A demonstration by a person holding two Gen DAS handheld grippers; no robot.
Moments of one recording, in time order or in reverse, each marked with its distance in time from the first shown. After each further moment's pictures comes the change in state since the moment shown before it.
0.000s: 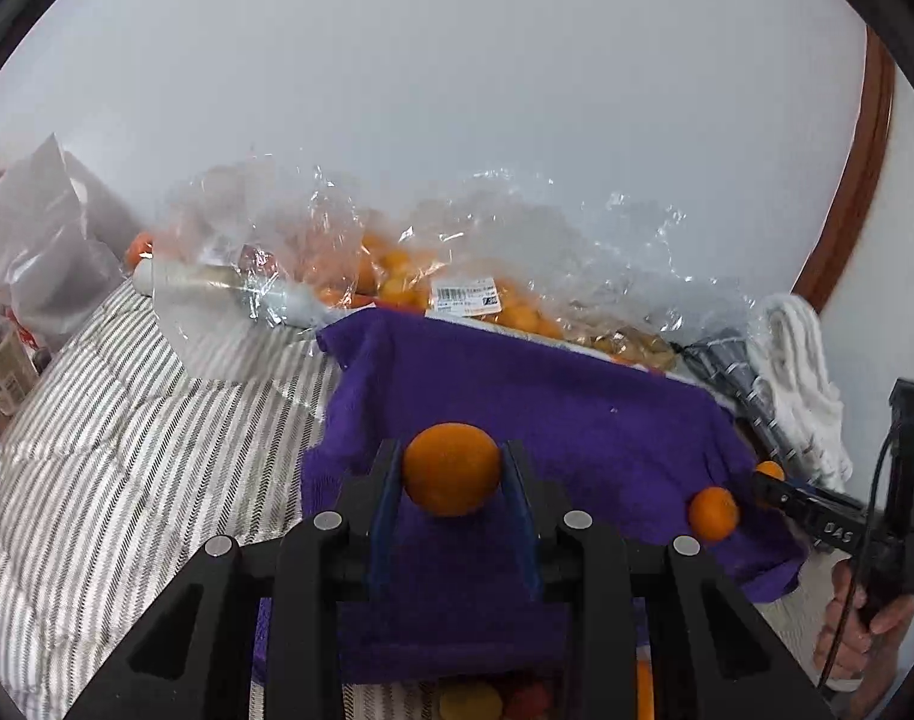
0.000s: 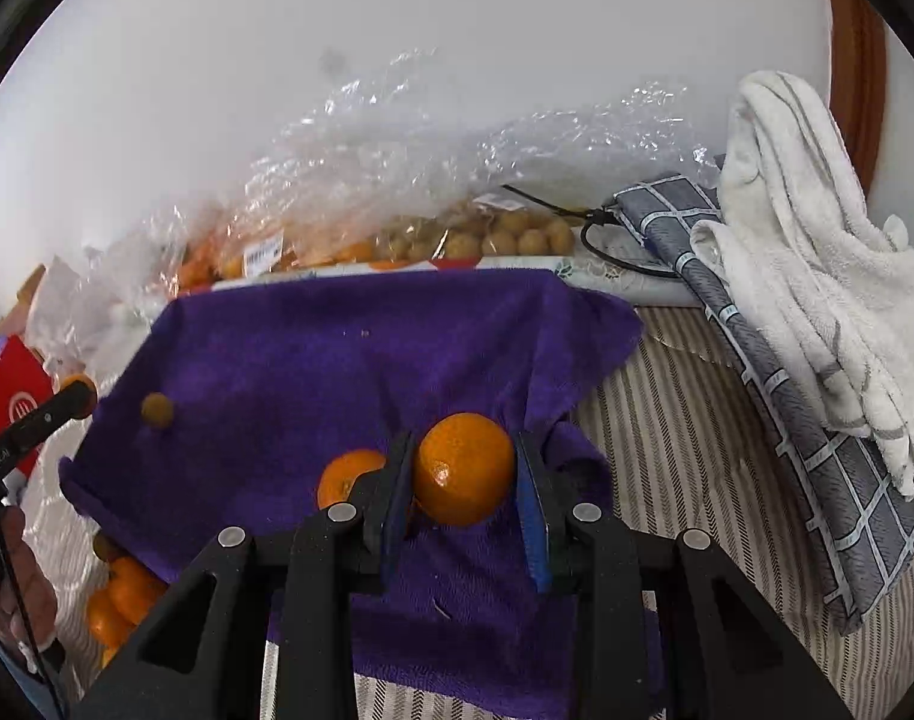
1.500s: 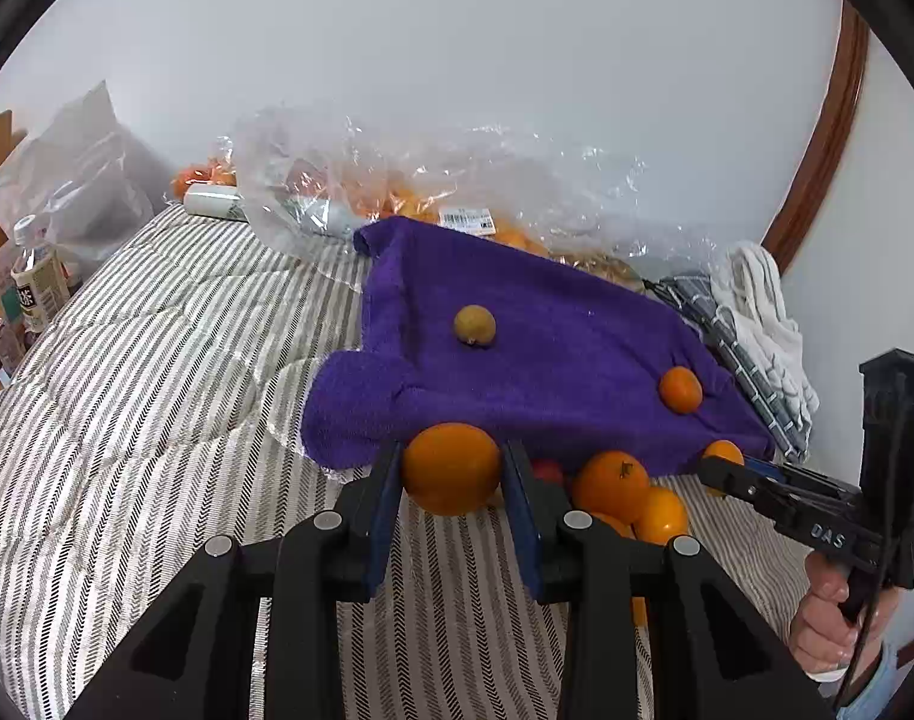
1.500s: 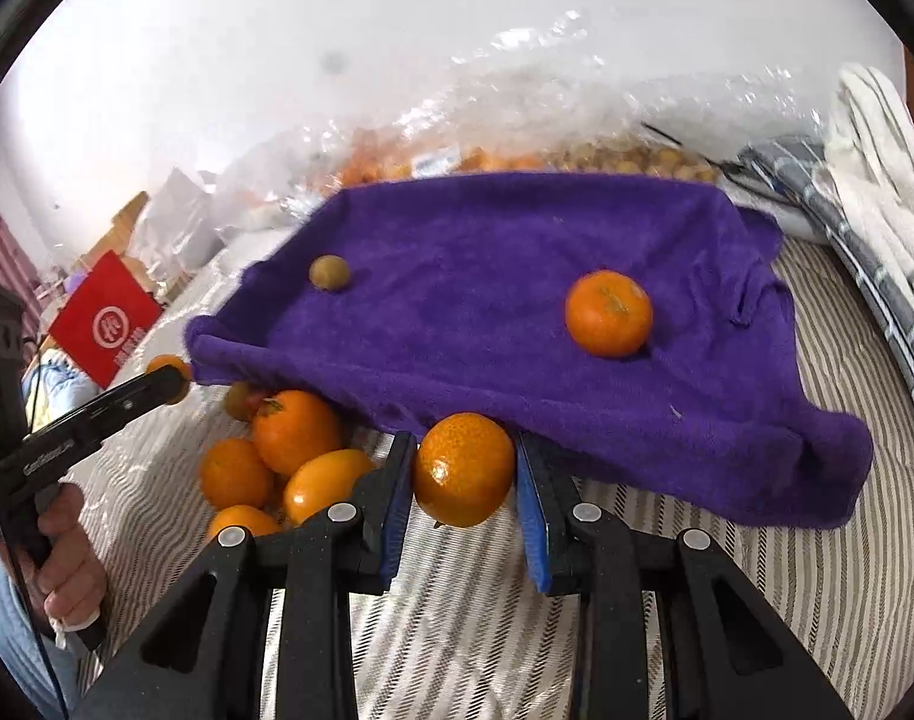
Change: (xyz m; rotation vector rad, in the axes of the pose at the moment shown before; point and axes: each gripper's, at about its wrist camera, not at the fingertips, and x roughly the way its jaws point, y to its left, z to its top) left arm -0.063 0.028 -0.066 -0.016 0.056 -0.063; right arm -0.037 0.074 -0.070 -0.105 0.029 0.218
